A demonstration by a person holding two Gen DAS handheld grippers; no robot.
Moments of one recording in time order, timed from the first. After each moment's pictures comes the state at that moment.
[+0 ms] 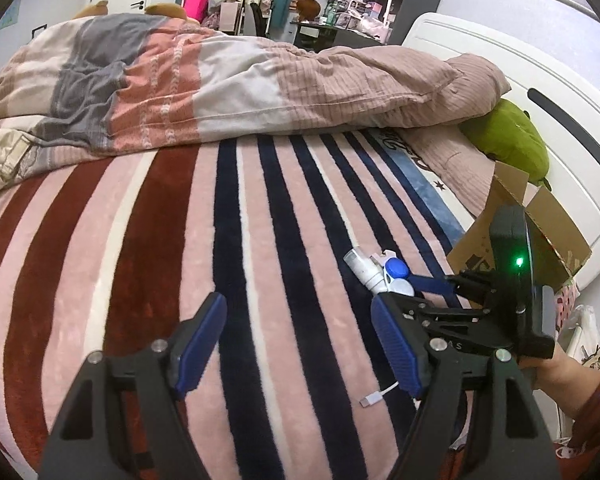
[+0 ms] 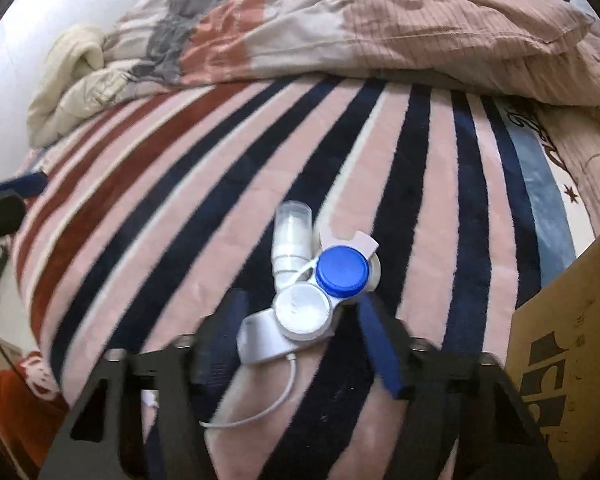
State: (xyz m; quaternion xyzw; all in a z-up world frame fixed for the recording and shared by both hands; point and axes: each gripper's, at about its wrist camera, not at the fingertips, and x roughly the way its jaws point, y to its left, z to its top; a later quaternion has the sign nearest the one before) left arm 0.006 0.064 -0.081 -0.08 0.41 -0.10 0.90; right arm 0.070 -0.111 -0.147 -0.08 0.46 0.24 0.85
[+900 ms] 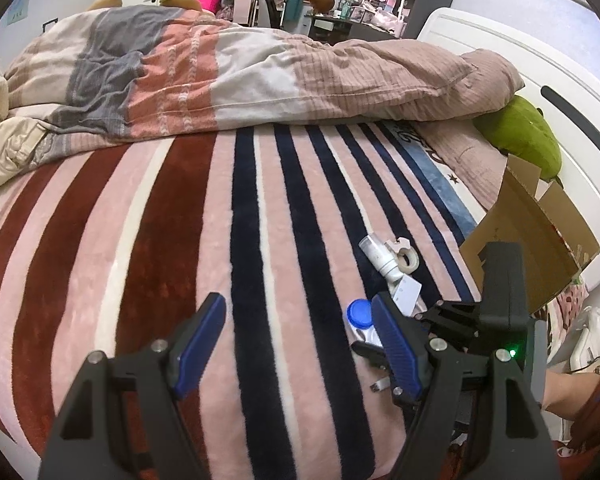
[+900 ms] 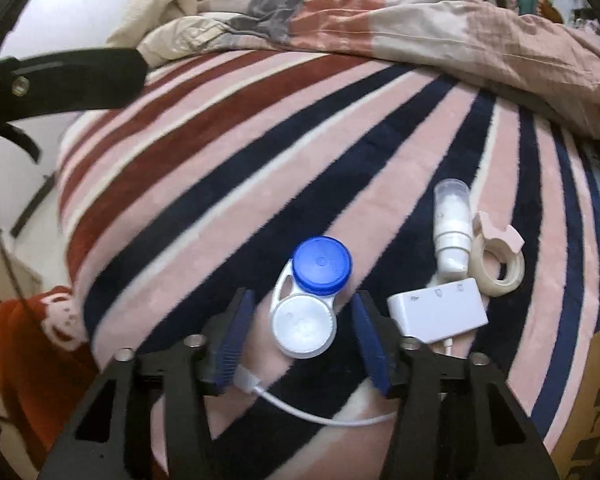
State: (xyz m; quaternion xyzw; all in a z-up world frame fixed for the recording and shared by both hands) left arm -0.005 0.068 -0.086 -0.08 0.43 -0.07 0.90; right arm 0.026 -0.053 -0.168 -0.14 0.45 0.36 0.81
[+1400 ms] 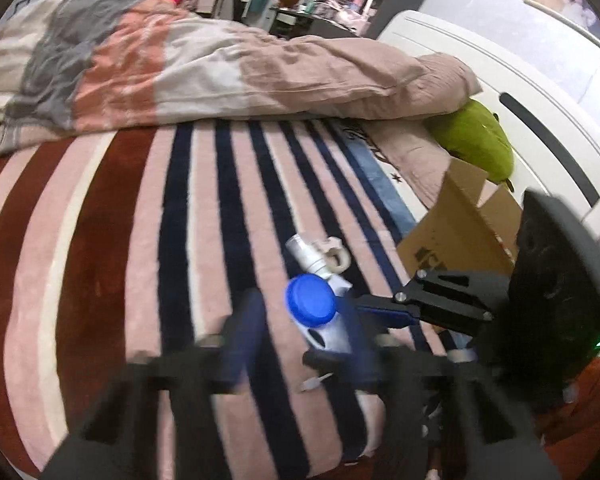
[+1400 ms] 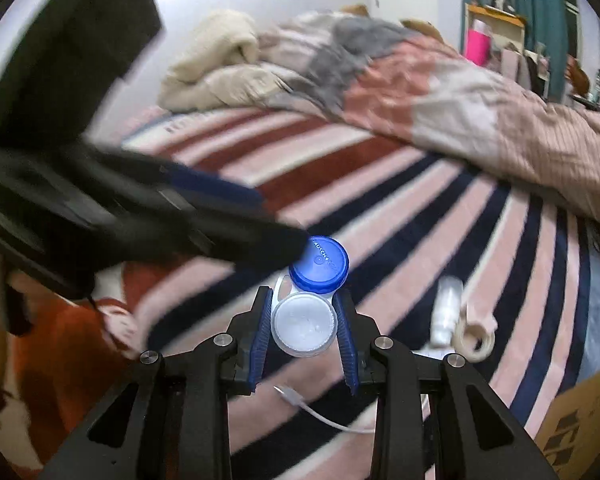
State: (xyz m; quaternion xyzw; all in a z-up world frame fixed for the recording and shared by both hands) left arm 0.002 0.040 -0.066 -0.12 0.43 -0.17 0.88; right arm -0.002 -0.061 -0.090 -0.14 0.34 0.46 0.81
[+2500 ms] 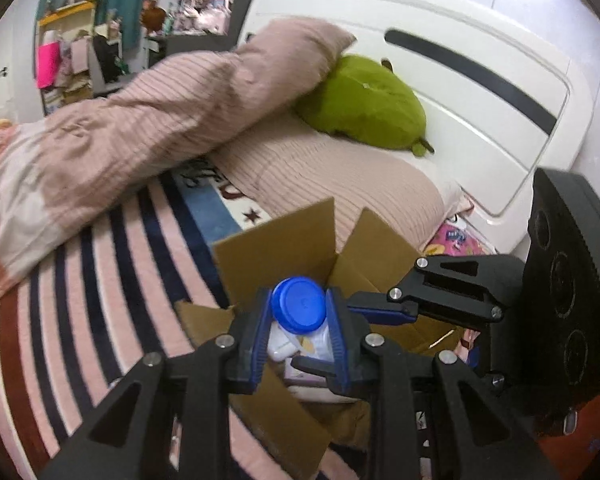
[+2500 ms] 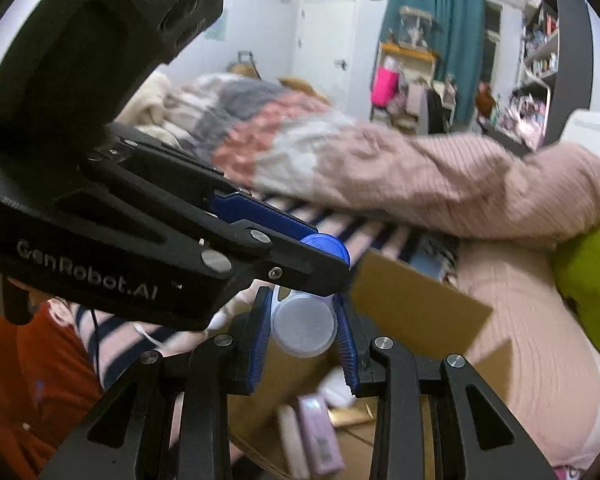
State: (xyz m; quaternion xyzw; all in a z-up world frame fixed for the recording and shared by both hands) left arm 0.079 -0.207 0.019 0.02 0.41 -0.30 0.86; right arm 0.028 -0.270 0.002 -0.15 0.29 0.32 0.89
